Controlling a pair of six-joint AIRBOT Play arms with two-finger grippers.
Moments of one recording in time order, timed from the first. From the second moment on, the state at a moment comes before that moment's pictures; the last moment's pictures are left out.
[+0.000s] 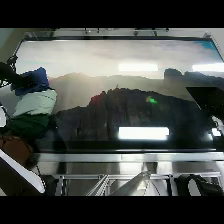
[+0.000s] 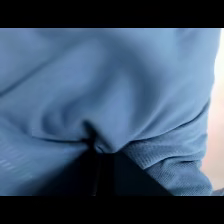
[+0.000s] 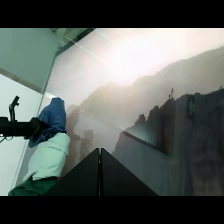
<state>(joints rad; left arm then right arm) 0.39 -2.14 2.04 -1.84 1.20 1.87 -0.27 -0.48 0.67 -0.46 0.97 1.31</state>
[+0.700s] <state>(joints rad) -0.10 -1.64 2.00 -2.46 1.43 2.06 -0.27 -0.51 0.67 -0.47 0.97 1.31</state>
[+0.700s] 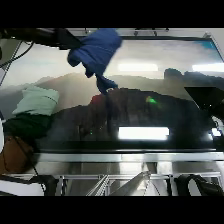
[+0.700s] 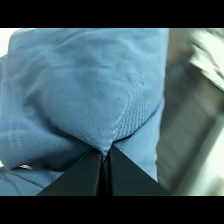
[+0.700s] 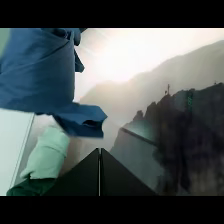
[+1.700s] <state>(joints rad) -0.28 -1.35 1.19 -2.35 1.52 1.92 -0.05 -0.96 0.67 -0.48 1.19 1.04</state>
